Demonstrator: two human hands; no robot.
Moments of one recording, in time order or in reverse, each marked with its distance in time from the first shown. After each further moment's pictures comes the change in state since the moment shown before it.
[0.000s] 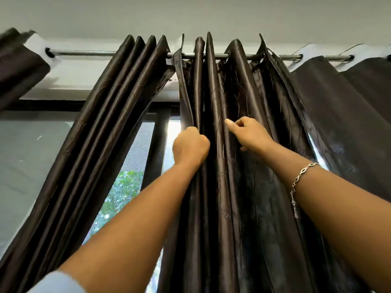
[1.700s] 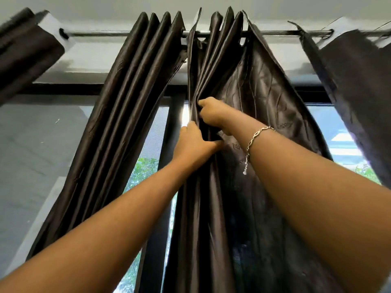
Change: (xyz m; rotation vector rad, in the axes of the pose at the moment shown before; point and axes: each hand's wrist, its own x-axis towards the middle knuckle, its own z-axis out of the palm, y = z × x) left_hand -0.029 -0.050 -0.021 -0.204 -0.156 0.018; right_hand 0.000 -0.081 0.074 -0.117 -0.310 -0.185
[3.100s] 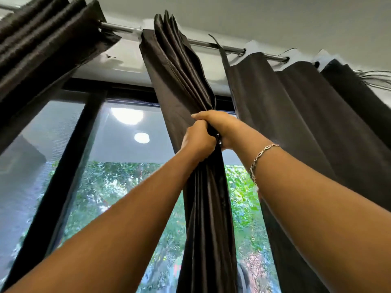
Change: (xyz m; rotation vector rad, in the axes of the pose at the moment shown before) left_hand -0.001 0.149 0.167 -0.143 -0.154 0.119; right_hand -0.078 0.162 -0.133 0.647 0.090 0.511
